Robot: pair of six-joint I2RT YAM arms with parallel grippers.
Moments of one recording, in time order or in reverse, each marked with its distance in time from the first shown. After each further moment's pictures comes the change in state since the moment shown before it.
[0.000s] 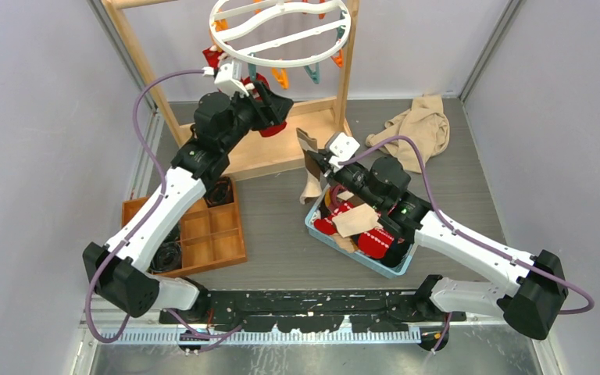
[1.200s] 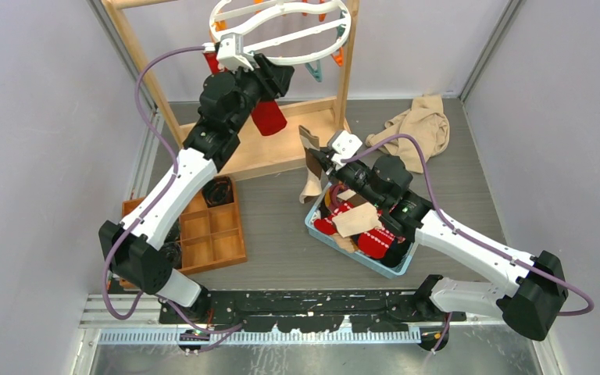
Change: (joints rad) left arm 0.000 0.165 0.175 0.175 -0.066 0.061; right arm -0.026 0.000 0.000 0.010 -0.019 0.010
